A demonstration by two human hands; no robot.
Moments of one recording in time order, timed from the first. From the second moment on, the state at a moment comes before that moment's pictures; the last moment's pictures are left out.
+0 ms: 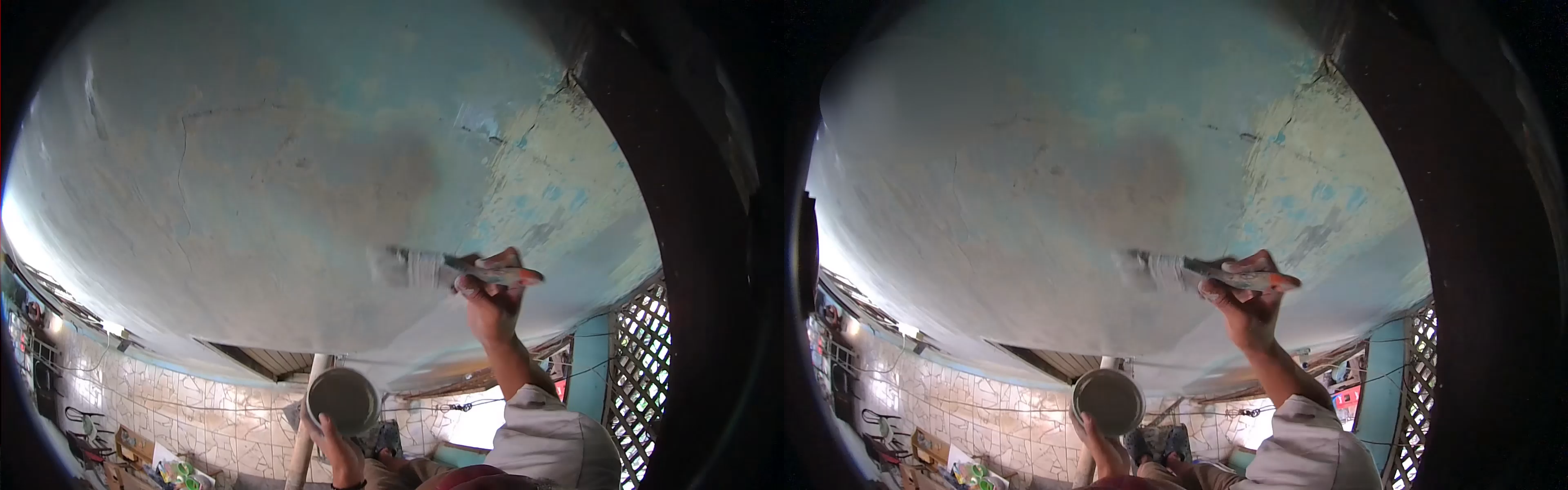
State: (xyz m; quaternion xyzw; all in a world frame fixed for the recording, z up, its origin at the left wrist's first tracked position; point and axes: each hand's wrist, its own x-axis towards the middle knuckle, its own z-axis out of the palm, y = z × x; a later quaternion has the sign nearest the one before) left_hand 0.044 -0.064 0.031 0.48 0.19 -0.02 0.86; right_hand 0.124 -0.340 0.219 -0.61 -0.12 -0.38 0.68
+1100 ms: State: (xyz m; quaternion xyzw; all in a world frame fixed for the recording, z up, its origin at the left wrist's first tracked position) left_hand 0.018 -0.023 0.008 0.43 0.25 -0.02 0.86; right_hand 0.209 -0.372 0.372 -0.66 -0.25 -0.70 -0.13
